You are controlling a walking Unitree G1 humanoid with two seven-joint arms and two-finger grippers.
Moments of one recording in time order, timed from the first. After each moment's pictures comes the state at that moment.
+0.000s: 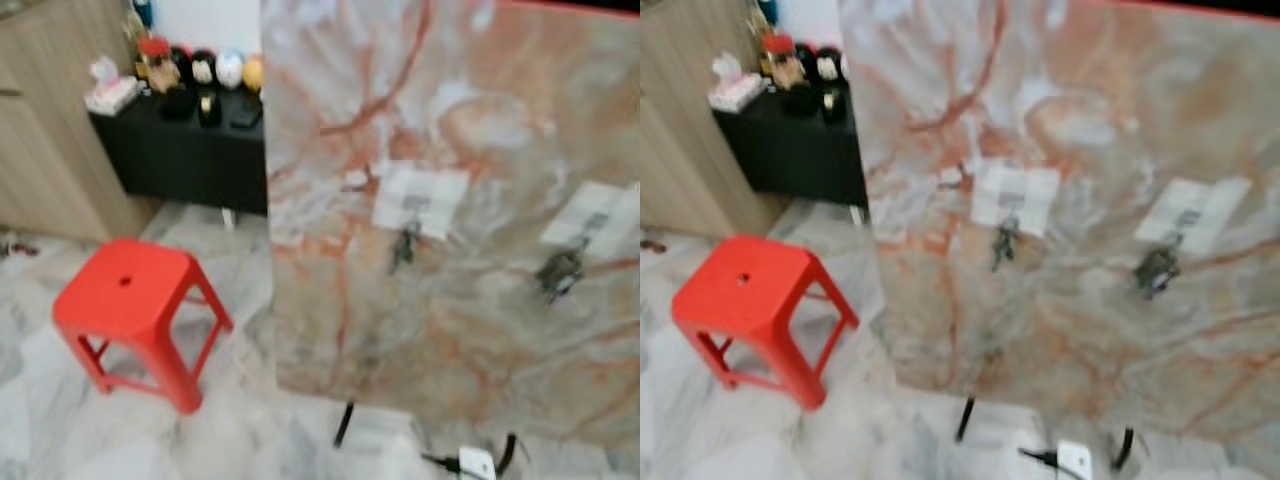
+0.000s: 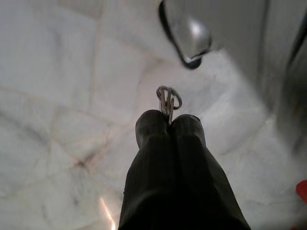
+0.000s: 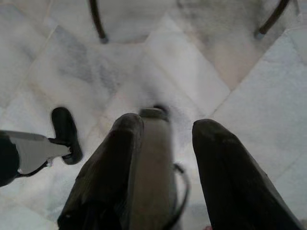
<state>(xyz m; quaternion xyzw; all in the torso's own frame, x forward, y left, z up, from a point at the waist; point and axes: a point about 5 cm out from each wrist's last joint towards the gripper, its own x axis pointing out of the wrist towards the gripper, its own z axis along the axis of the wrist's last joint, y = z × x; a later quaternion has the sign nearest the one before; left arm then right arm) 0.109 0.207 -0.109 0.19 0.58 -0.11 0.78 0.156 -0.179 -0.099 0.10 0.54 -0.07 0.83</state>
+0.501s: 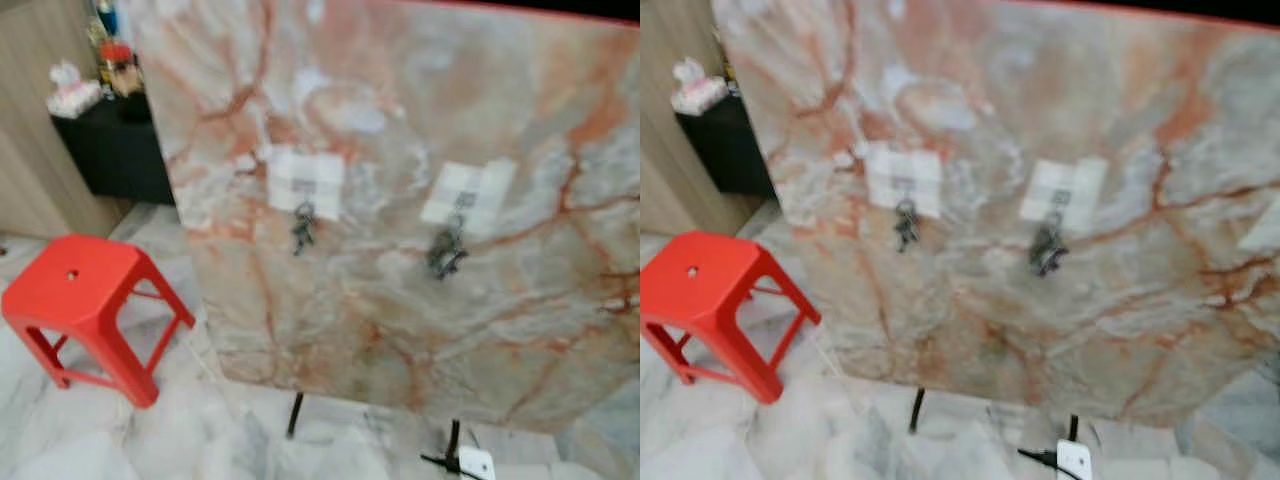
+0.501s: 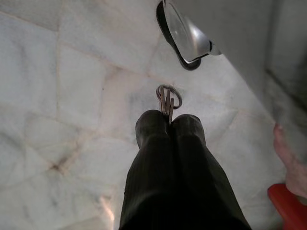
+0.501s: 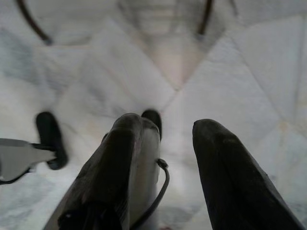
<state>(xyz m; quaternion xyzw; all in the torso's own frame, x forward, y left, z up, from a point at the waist) 0.104 0.214 -0.110 0.19 0.59 -0.11 0.78 0.154 -0.189 -0.098 0.09 0.53 -0.08 0.84</state>
